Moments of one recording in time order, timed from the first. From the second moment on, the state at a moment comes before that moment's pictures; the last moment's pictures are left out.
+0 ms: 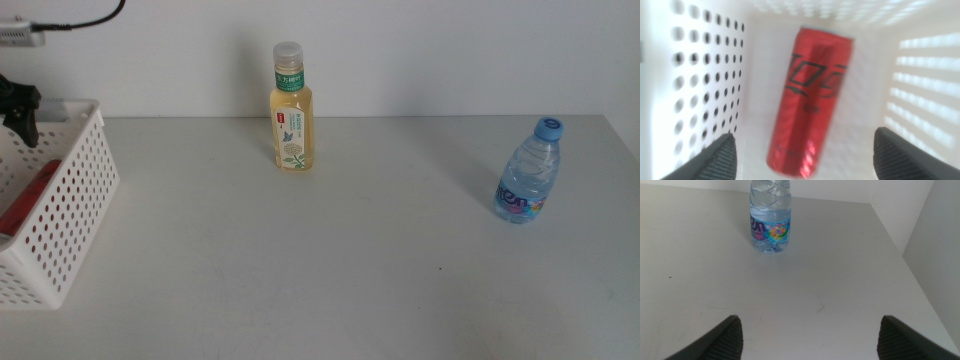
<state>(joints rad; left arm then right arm) 0.26 1.97 -1.85 0.01 1.22 0.18 -0.07 -0.01 0.03 0.03 0.34 -0.11</state>
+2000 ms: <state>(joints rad) -0.34 1.02 -0.49 0.15 -0.22 -0.13 -0.07 -0.01 0.03 0.03 0.34 -0.11</state>
